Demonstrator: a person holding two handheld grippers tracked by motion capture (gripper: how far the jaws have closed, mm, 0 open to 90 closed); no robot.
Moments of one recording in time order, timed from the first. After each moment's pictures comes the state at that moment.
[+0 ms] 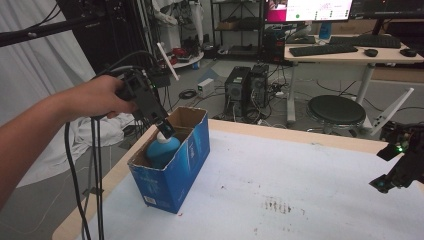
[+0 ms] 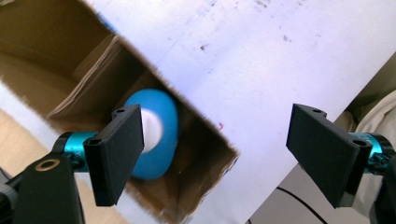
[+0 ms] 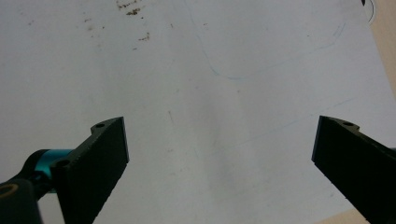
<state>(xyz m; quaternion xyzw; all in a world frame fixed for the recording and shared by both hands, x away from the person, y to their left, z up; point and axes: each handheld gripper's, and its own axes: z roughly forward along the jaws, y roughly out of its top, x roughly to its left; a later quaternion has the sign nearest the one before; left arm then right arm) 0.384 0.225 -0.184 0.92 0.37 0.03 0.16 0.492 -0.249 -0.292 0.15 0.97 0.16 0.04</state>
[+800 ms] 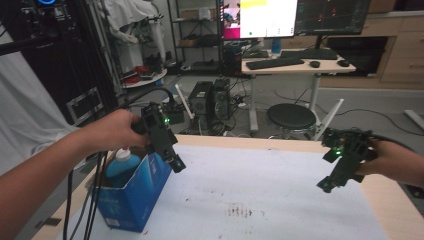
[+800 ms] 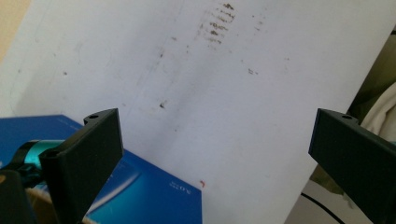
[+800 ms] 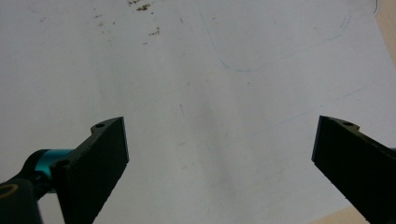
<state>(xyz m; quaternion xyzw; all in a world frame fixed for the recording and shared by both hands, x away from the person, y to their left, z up) 0.409 0.117 -0.219 0.96 0.24 0.03 0.15 0.474 -0.260 -0.294 0.15 0.97 0.18 0.05</state>
